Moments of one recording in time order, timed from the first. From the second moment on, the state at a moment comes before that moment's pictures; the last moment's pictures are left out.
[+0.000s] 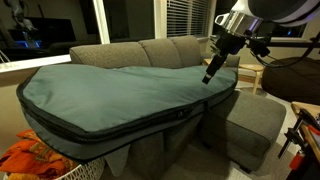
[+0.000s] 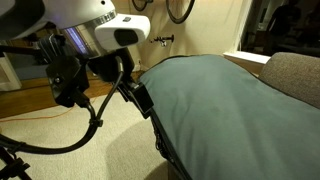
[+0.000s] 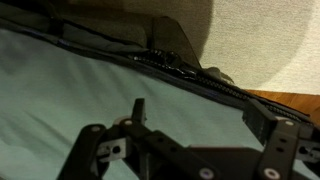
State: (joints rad) arm 0.16 -0.04 -0.23 -2.77 0.45 3.12 -0.51
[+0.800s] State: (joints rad) arm 0.23 -0.04 -0.20 -2.77 0.71 3.16 -0.63
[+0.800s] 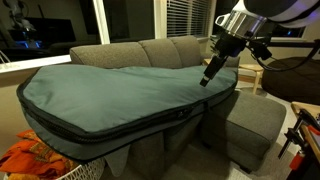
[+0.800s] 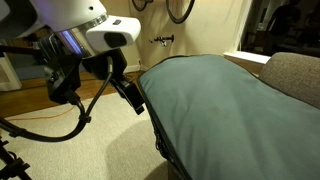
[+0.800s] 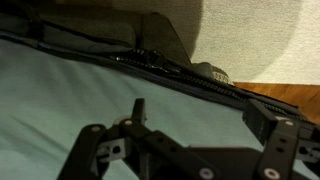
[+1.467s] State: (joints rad) arm 0.23 -0.04 -0.21 -2.77 0.73 3.19 -0.72
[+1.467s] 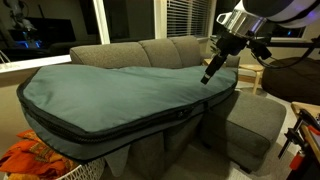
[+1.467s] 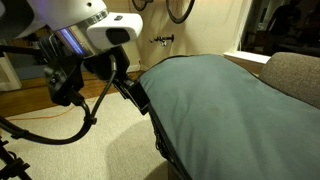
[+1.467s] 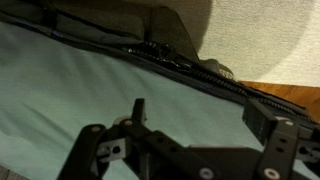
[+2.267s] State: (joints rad) arm 0.23 -0.05 -0.19 -2.72 0.73 3.23 -0.72
